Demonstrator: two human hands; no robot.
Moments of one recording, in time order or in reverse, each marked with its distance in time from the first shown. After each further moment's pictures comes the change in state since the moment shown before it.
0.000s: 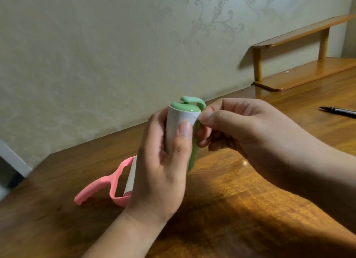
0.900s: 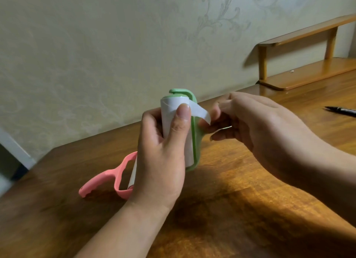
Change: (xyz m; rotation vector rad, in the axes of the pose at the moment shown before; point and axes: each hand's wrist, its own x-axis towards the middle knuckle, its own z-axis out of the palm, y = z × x) left_hand 0.004 -0.006 0.001 -0.194 0.211 -0.268; right_hand 0.003 0.005 -0.002 -0.070 0.041 -0.027
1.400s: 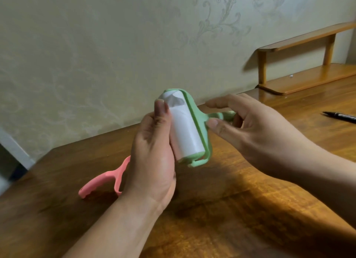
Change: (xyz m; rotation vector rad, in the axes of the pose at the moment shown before) left_hand 0.007 0.012 -0.002 -0.286 0.060 -0.245; right_hand 0.006 0.010 -0.009 -0.658 0.069 -0.115
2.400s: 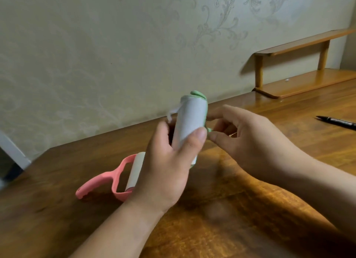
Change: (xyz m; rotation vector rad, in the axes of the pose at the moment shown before) left_hand -0.008 -0.008 -0.001 0.502 -0.143 0.051; right_hand 0.002 0.015 0.007 -0.165 0.037 -0.050
